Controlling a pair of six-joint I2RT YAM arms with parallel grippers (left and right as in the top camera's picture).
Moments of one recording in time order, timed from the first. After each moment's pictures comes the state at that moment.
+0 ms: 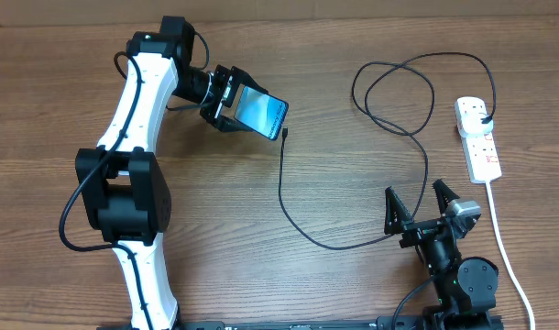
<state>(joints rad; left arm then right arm) -0.08 2.21 1.99 -1.27 0.92 -1.02 0.10 0.01 0.02 -0.02 -0.12 0.22</state>
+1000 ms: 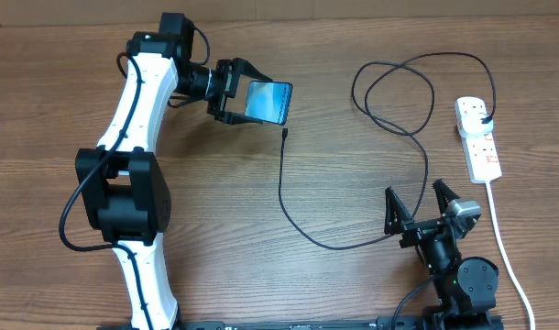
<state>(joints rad) -0.08 2.21 1.99 -1.22 1.08 -1.19 0.10 0.01 0.02 -0.02 -0.12 0.22</state>
